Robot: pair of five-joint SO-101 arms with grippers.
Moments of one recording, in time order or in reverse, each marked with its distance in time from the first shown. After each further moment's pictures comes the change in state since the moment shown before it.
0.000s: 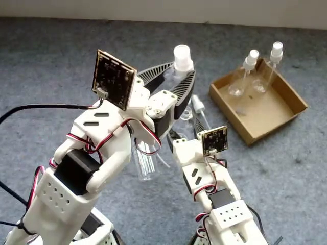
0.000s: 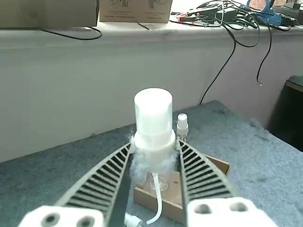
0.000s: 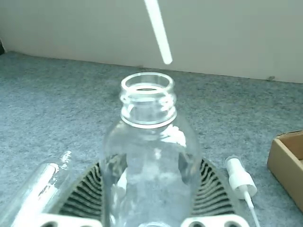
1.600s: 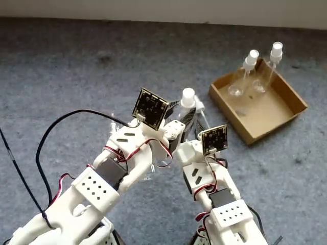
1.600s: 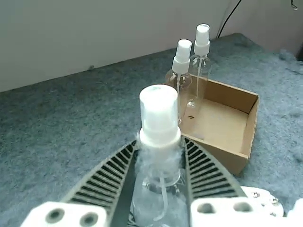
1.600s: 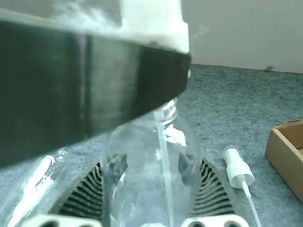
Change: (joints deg) left arm 0.4 -0.2 37.7 -26.7 -0.1; right arm 0.2 0.1 0.0 1.6 -0.2
